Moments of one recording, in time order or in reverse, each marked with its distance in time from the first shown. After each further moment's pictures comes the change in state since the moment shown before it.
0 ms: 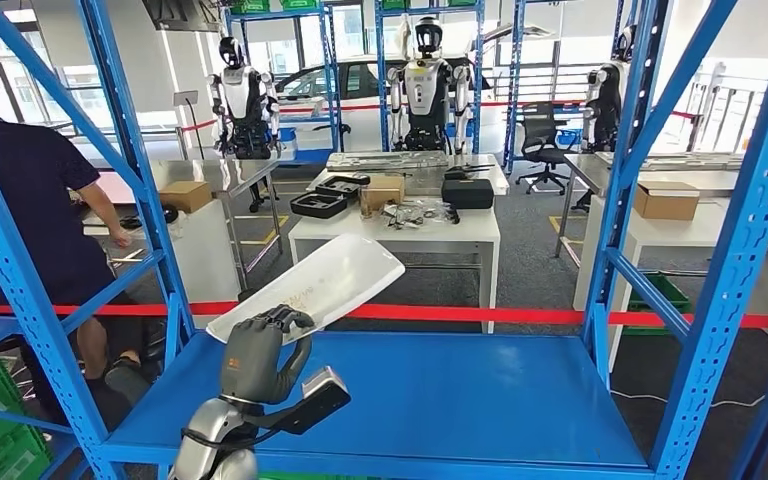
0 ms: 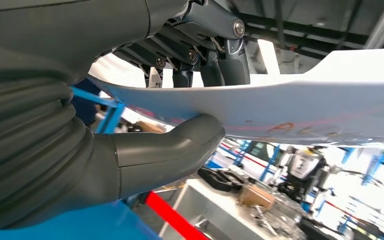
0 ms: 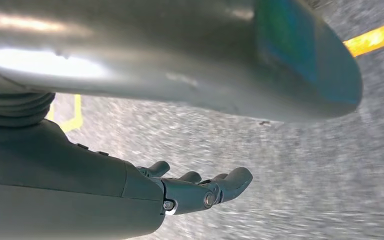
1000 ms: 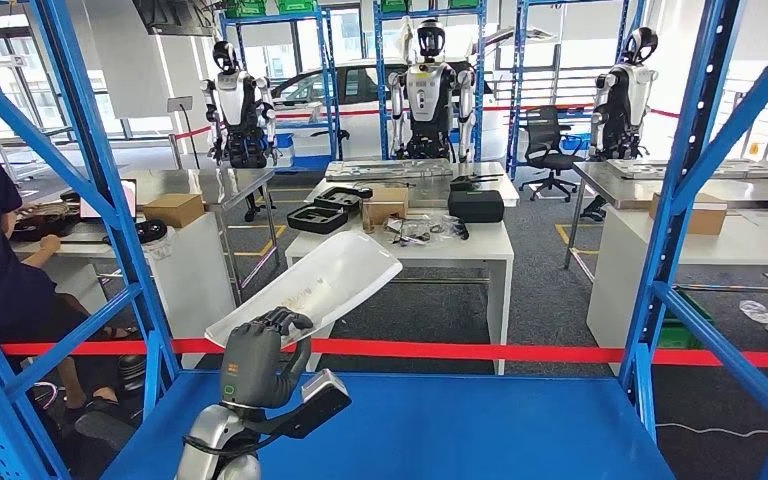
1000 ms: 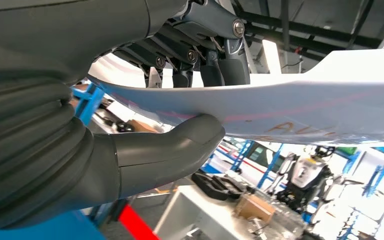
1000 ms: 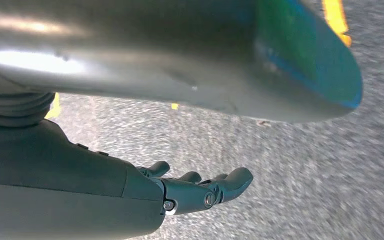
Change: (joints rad) left arm 0.045 -0.007 0.046 -0.039 -0.024 0.010 0.003; right arm 0.005 -0.036 0.019 -0.002 0.064 0.005 -0.046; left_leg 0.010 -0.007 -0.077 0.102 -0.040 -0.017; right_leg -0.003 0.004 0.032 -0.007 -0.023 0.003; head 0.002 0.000
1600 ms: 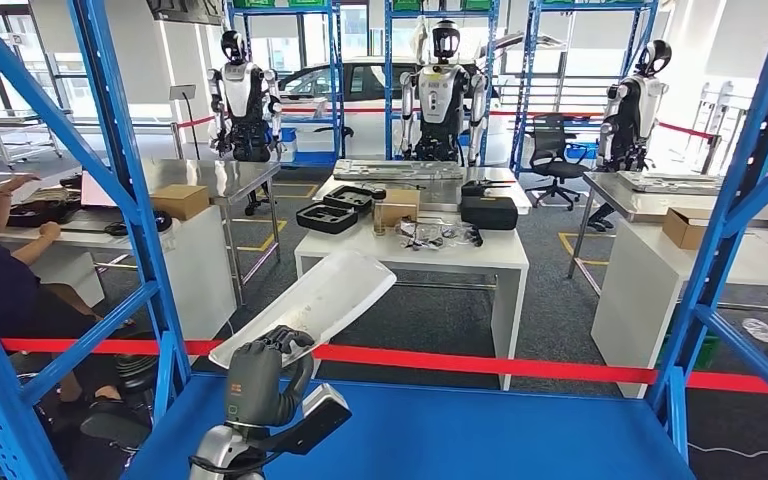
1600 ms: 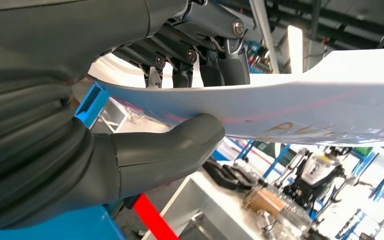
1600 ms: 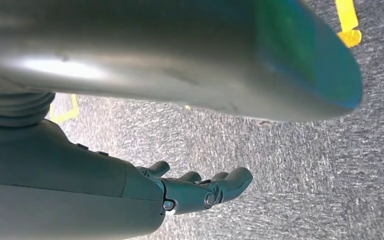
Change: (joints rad) left arm 0.046 -0.039 0.021 0.023 0.017 0.042 -0.038; right arm 0.014 -0.025 0.013 -0.002 -0.001 -0.029 0.048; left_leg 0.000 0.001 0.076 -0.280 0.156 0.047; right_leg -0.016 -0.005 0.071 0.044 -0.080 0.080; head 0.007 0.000
